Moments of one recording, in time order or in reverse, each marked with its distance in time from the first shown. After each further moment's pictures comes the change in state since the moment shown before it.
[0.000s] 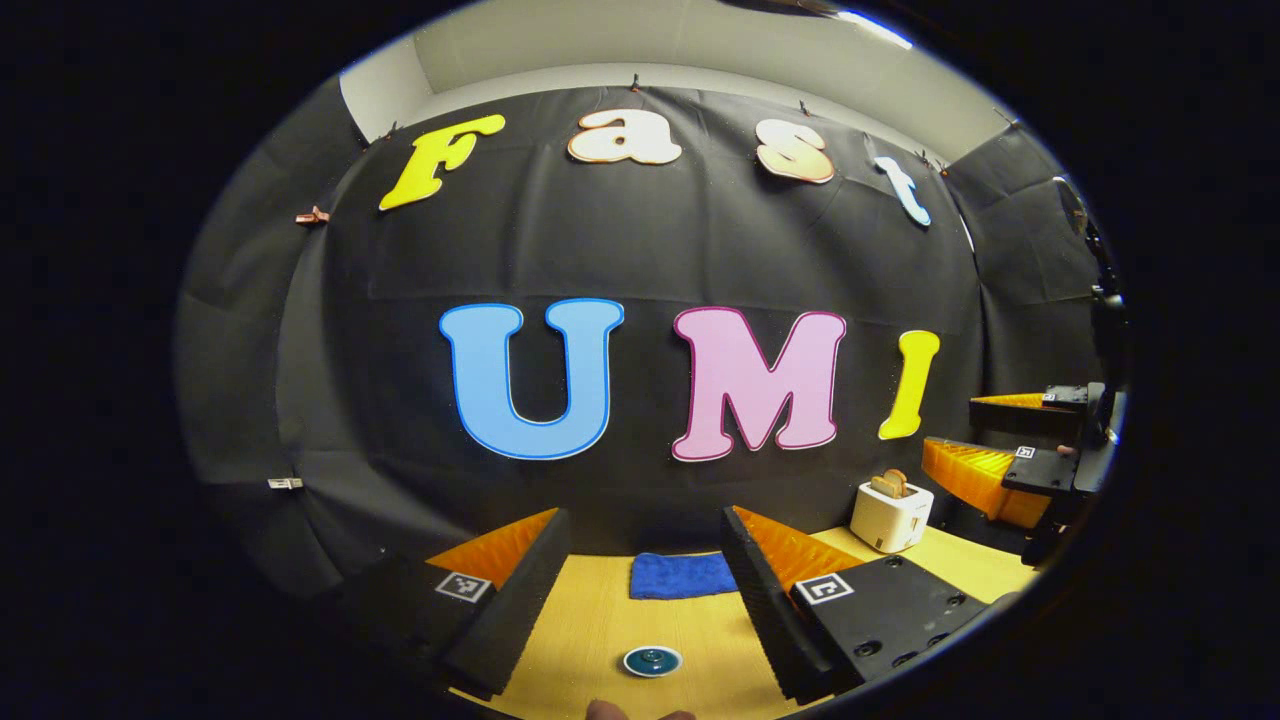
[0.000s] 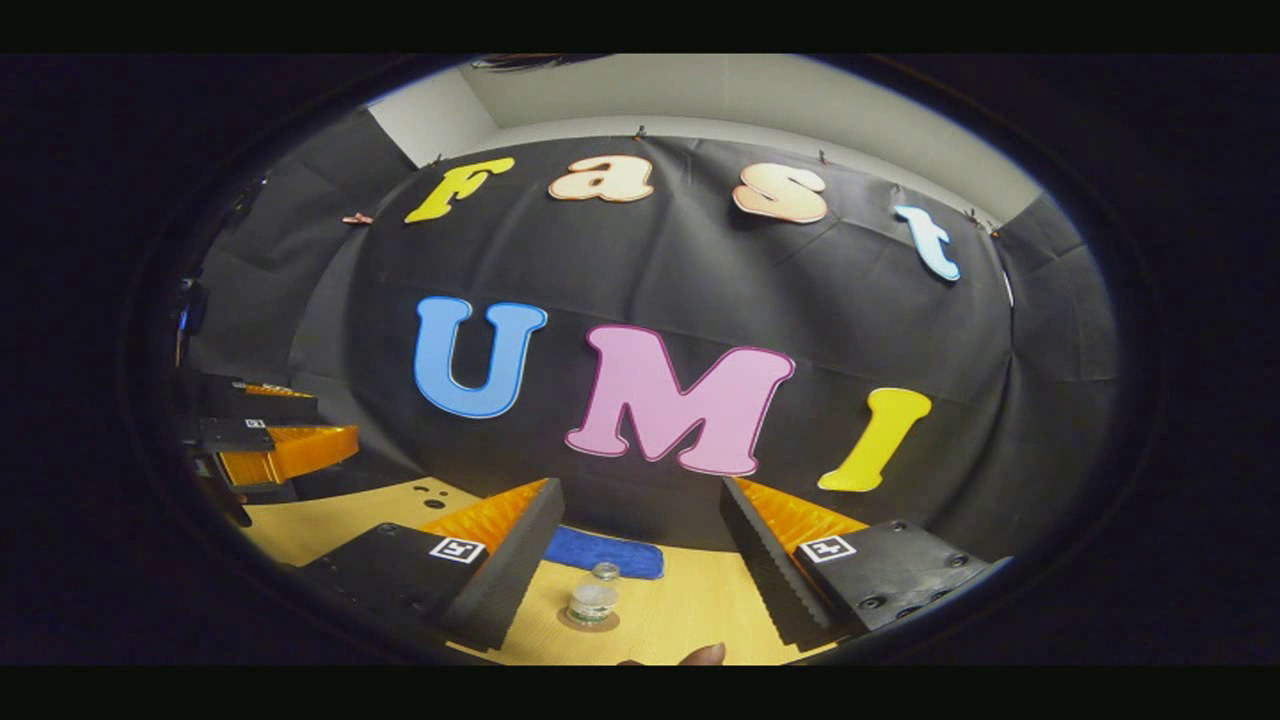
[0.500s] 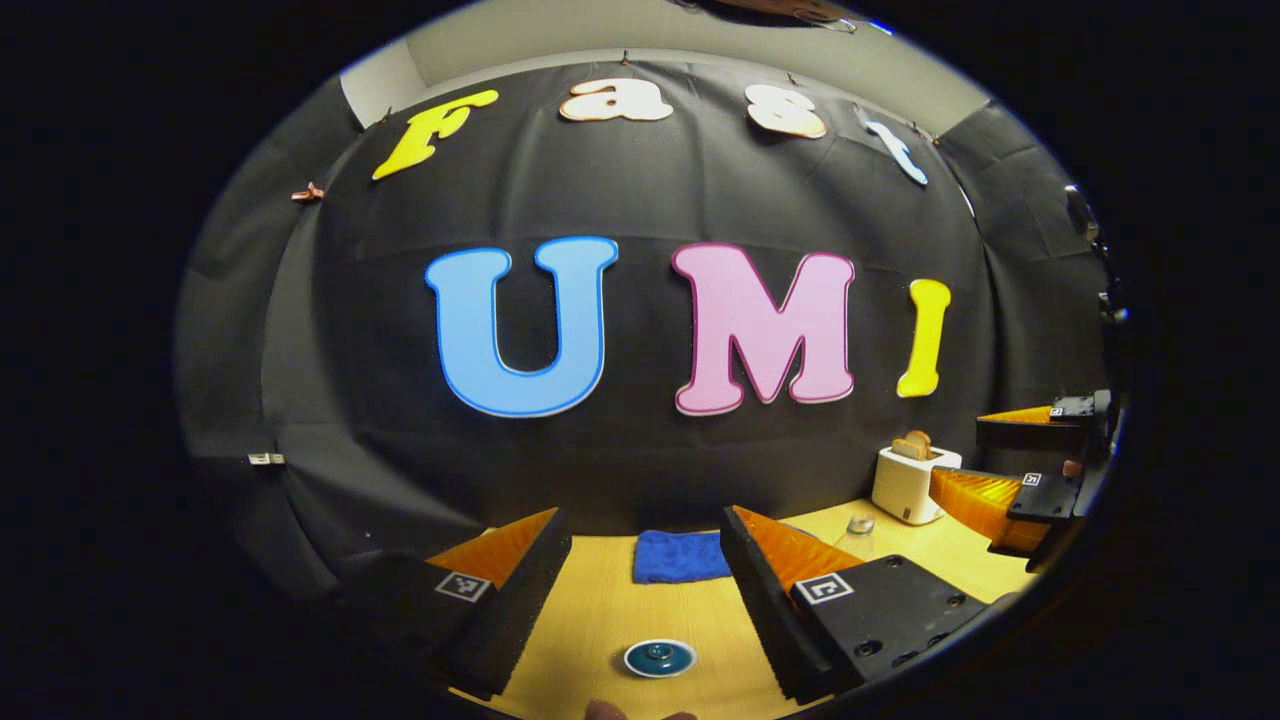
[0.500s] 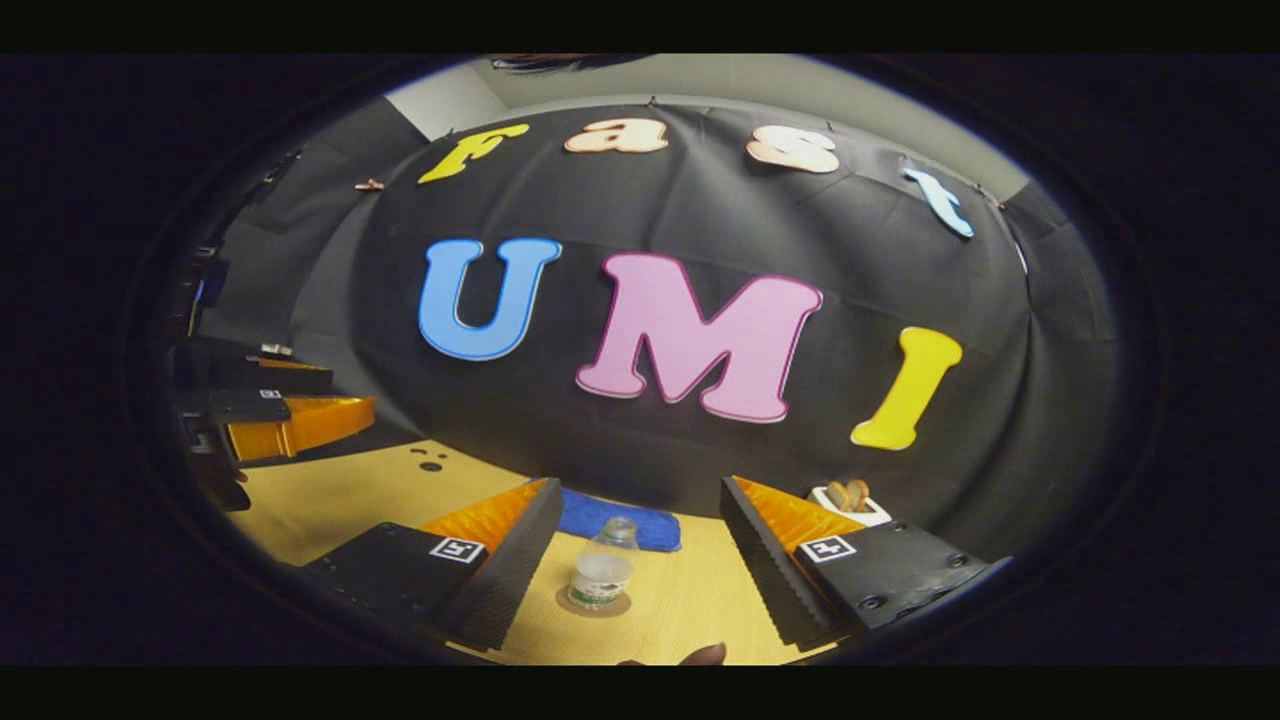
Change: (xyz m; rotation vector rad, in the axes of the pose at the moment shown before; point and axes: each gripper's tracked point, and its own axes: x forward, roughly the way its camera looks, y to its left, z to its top) left arm 0.052 -0.005 -0.112 0.034 0.038 0.012; right arm 0.026 0.018 -0.134 -0.008 0.096 0.020
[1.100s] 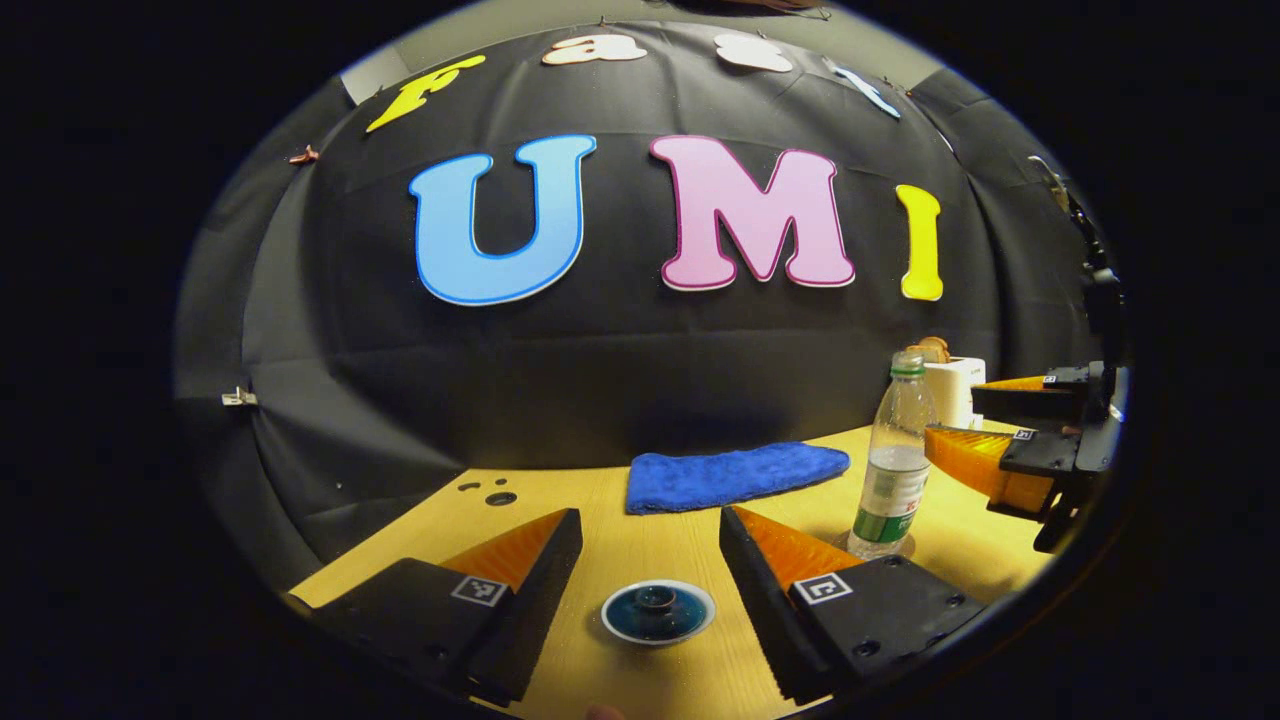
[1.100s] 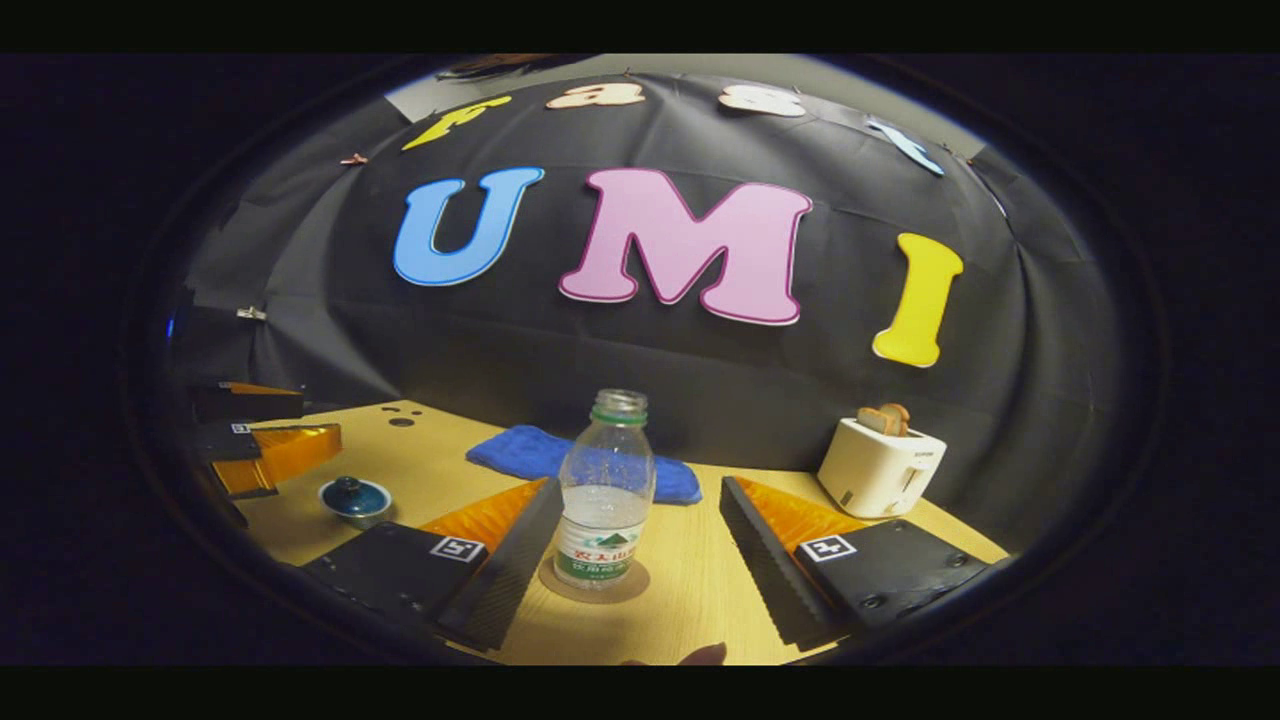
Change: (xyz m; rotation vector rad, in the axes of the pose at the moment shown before) left arm 0.042 -0.011 -0.160 0.033 0.096 -0.004; right arm 0.051 0.013 -0.143 0.063 0.066 -0.036
